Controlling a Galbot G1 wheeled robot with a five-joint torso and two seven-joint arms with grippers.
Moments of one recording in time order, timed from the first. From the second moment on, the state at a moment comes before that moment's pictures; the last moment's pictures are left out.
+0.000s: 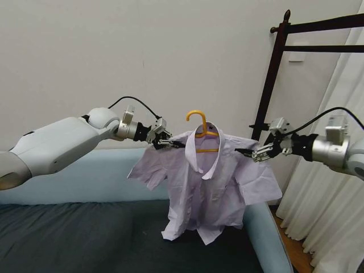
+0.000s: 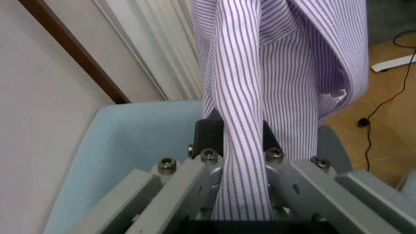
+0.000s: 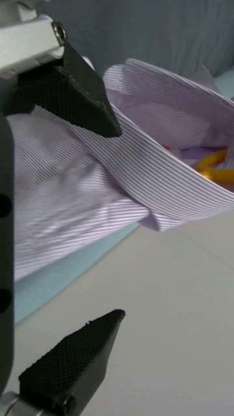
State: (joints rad) left arm -0.53 -0.91 1.05 -1.09 -1.07 -0.12 1.08; right arm 0.01 0.32 -0.32 1.92 0.88 -0.40 -0.45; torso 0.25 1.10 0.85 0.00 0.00
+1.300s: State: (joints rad) left arm -0.52 -0.88 1.04 -1.16 -1.02 -0.14 1.10; right arm 0.29 0.42 -0.68 1.86 0.91 -0.49 -0.45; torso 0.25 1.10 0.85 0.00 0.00
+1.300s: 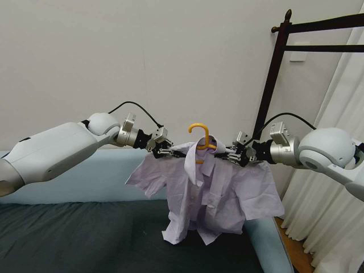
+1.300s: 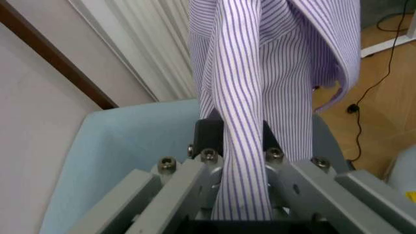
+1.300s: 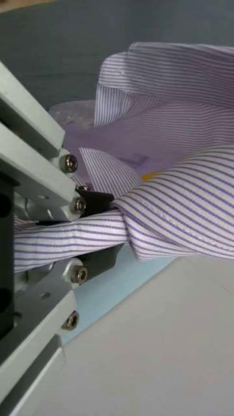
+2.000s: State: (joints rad) left arm -0.45 -0.86 0.87 -1.17 -0.78 -0.25 0.78; right arm 0.28 0.45 -0.57 1.88 1.24 -0.69 -0.17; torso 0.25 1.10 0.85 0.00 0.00
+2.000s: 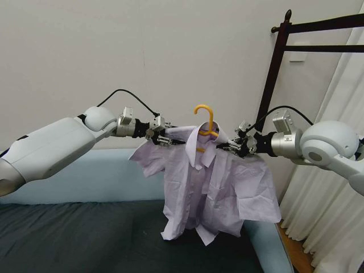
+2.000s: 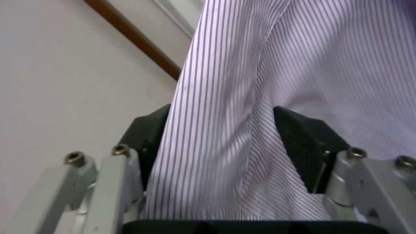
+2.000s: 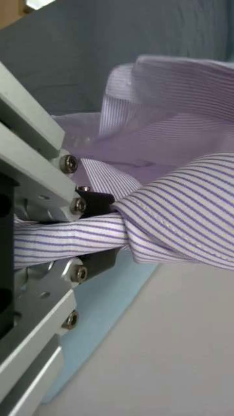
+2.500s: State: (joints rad) left arm -0.10 -0.73 0.65 -1.55 -0.83 -0.19 0.24; right arm 0.14 0.46 -0.42 1.88 1.35 -0.74 0.11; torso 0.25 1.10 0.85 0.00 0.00
